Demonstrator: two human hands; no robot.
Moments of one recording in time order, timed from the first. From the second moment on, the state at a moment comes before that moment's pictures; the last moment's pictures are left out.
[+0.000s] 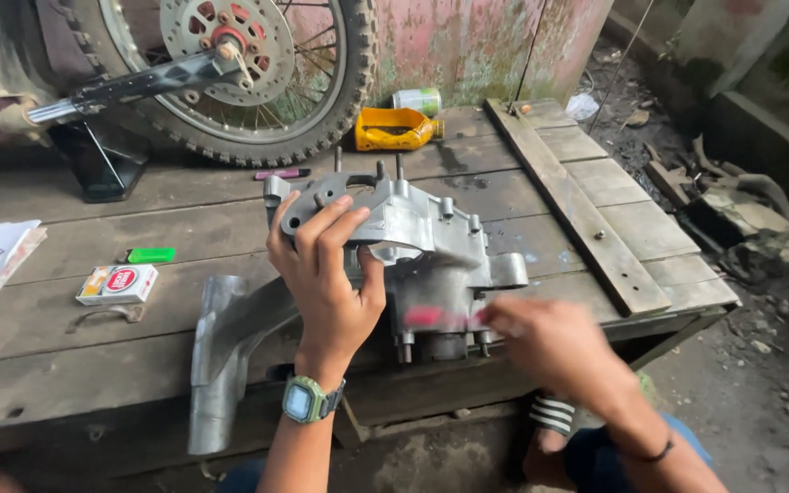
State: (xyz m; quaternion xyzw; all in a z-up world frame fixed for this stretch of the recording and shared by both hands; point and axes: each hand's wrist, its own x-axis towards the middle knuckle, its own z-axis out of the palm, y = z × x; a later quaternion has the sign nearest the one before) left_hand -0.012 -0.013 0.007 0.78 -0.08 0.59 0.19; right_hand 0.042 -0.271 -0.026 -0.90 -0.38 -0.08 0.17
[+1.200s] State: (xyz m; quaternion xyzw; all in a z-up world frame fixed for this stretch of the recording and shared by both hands) left_hand -0.014 -0.012 0.009 0.79 -0.09 0.58 0.19; right_hand 0.031 -0.280 -0.035 -0.92 -0.31 -0.12 0.22
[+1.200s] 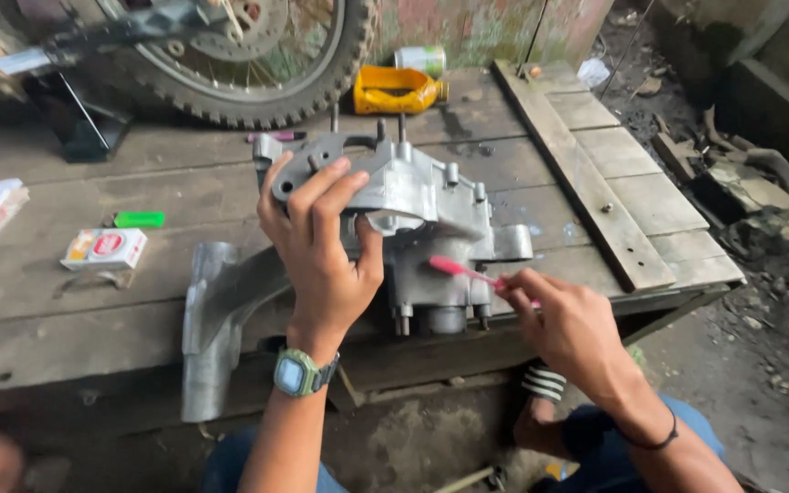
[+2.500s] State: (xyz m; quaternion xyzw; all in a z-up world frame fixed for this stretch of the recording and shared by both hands) left_hand -0.013 -0.013 0.008 0.79 -0.09 0.58 0.19; right_hand 0.004 -0.274 -0.063 -0.89 -0.40 -0.21 0.11
